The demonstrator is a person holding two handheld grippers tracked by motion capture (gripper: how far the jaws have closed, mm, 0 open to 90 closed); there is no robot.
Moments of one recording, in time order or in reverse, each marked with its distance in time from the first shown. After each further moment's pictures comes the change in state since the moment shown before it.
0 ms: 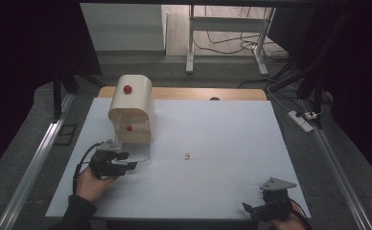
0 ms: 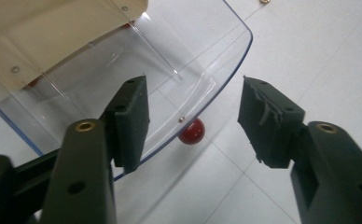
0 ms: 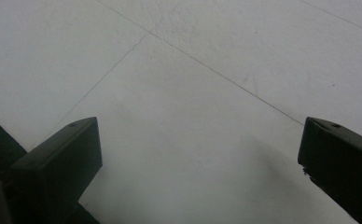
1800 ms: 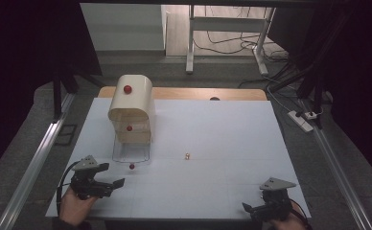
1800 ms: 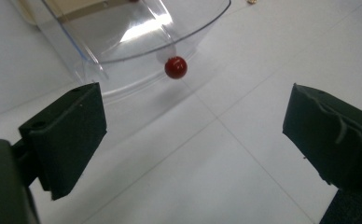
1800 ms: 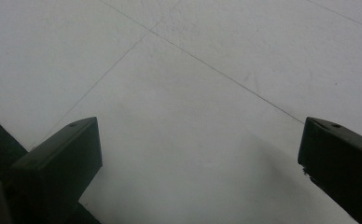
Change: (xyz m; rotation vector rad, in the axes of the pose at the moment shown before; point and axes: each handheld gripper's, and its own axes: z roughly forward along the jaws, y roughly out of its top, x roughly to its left) left arm -0.018 -0.053 -0.038 -0.104 0.014 -0.110; right arm 0.000 0.000 0.001 0.007 0.004 0.002
